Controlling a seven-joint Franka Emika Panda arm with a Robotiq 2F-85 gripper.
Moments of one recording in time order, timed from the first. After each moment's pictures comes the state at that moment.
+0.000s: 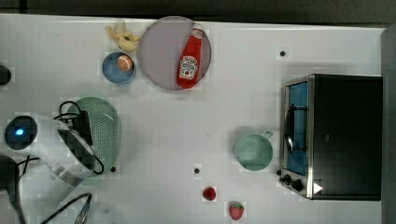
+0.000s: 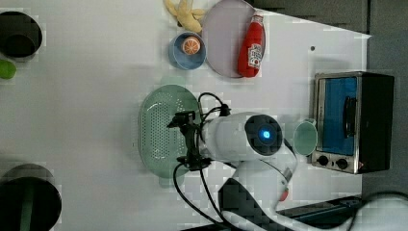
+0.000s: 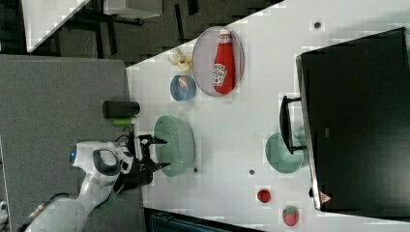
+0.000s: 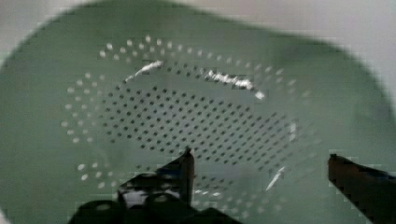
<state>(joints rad) 0.11 0.48 0.57 -2.09 -0.23 0.82 1.39</state>
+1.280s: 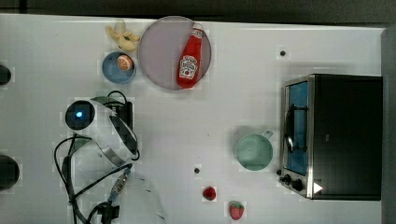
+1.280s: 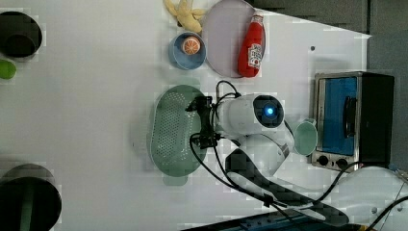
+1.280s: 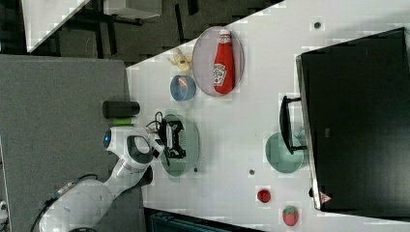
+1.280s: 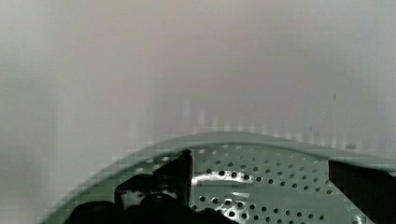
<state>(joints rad) 0.11 0.58 0.37 -2.12 -0.31 0.95 1.43</state>
